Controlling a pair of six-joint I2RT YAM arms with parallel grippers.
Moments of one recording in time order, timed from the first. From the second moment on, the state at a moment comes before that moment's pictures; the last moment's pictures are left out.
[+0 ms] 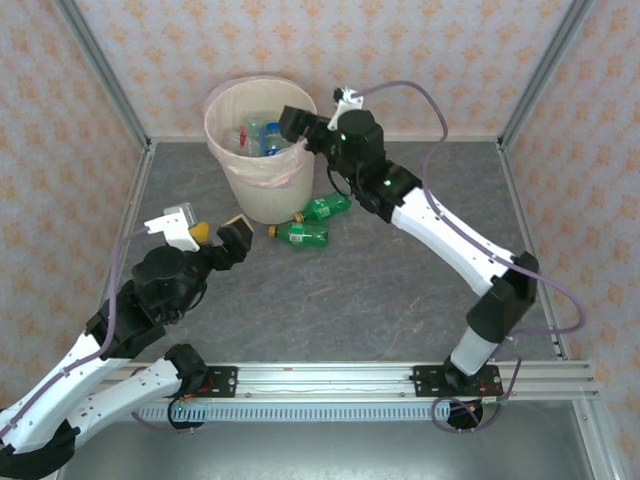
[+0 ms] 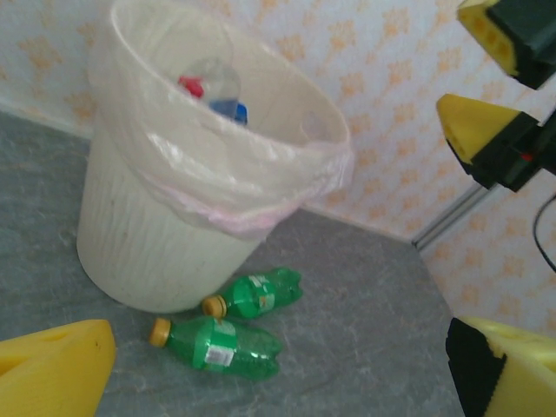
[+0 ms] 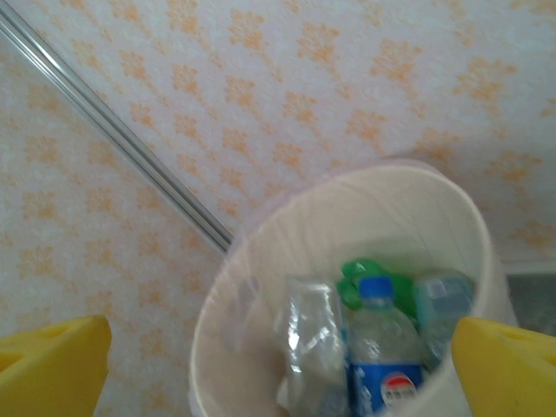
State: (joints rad) left arm -0.75 0.60 0.89 -0.53 -0.51 -0.66; right arm 0.74 1.64 1.67 -0.10 0.20 0.61
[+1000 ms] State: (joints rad) left arm -0.75 0.47 0.65 -0.49 -0.44 -0.83; right arm 0.74 1.57 1.01 0.04 0.15 0.55
